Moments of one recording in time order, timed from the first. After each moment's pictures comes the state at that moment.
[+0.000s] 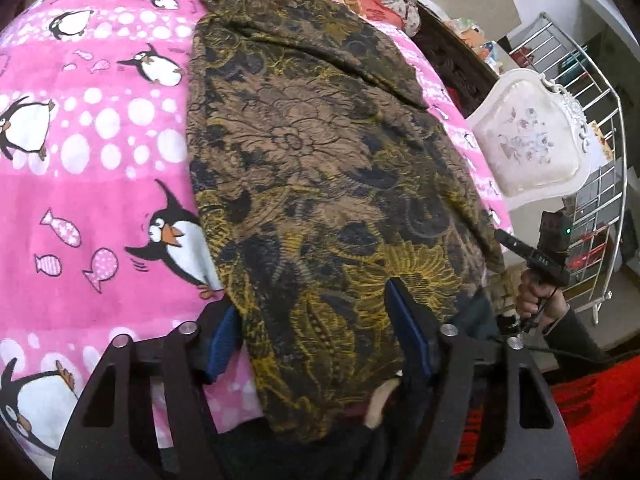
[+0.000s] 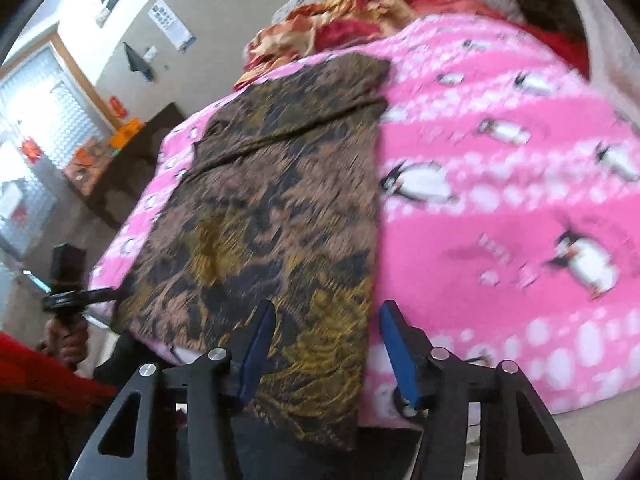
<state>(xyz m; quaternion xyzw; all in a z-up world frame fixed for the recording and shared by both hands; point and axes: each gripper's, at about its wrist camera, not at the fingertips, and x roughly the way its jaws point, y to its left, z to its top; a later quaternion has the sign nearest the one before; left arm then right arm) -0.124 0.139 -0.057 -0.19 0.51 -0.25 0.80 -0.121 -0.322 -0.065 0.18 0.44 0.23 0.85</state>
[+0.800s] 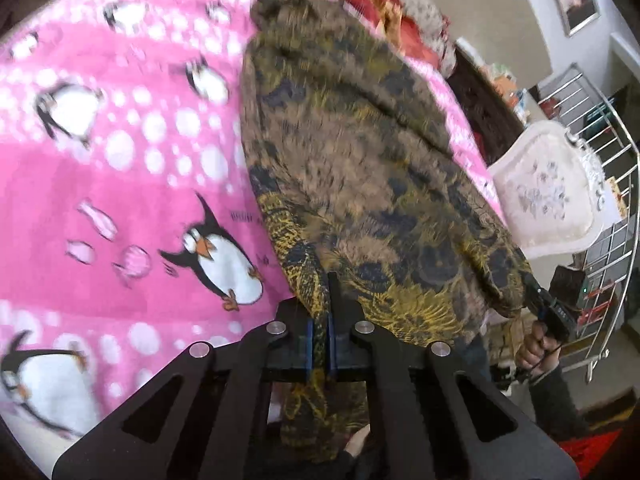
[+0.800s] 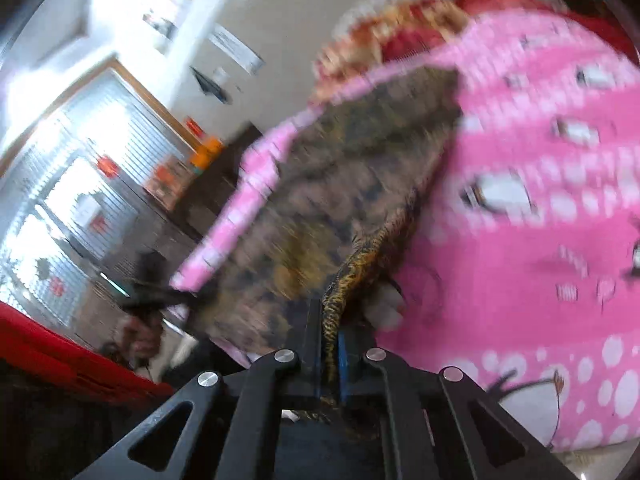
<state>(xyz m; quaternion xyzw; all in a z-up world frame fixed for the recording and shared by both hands) -0.129 0.161 -0.040 -0.25 0.48 -0.18 0.82 -0.132 -0.332 -0.045 0.27 0.34 0.36 0.82</state>
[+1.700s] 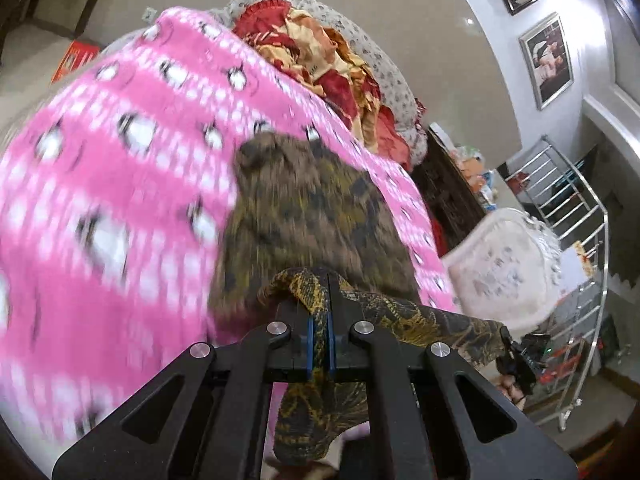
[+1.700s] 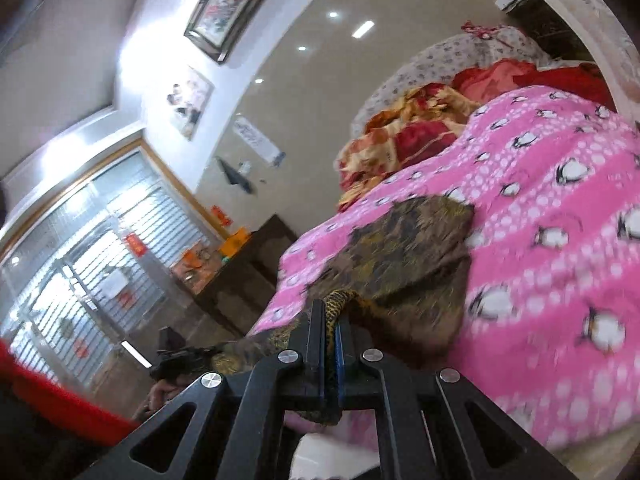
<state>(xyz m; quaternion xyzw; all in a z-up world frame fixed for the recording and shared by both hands) -0.099 0.213 0.039 -0.32 0.37 -0.17 0.86 -0.123 -0.381 0.031 0.33 0.24 0.32 0.85</state>
